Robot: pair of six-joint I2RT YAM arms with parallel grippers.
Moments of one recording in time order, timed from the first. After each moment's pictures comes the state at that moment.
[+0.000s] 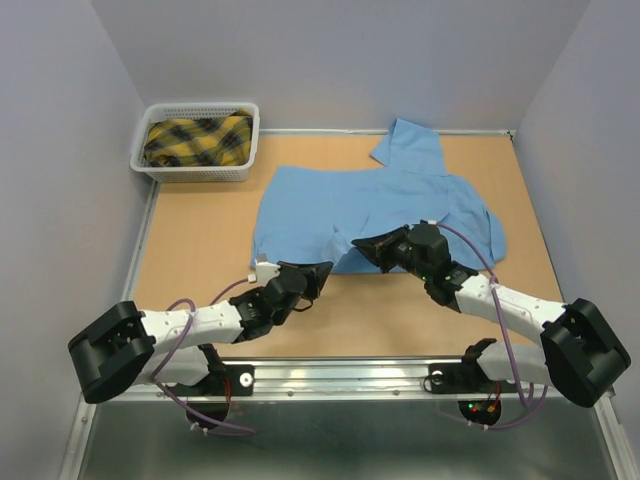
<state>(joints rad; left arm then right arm) -1.03 1.19 0.39 0.34 -0.51 -2.03 0.63 1.20 0.53 0.32 -0.05 1.70</state>
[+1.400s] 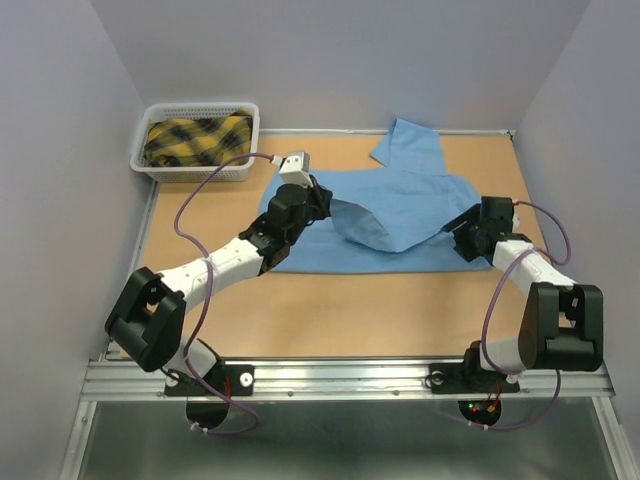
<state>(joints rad) -0.71 1.44 0.91 0.31 -0.28 -0.59 -0.07 1.36 0.72 -0.21 -0.02 0.93</state>
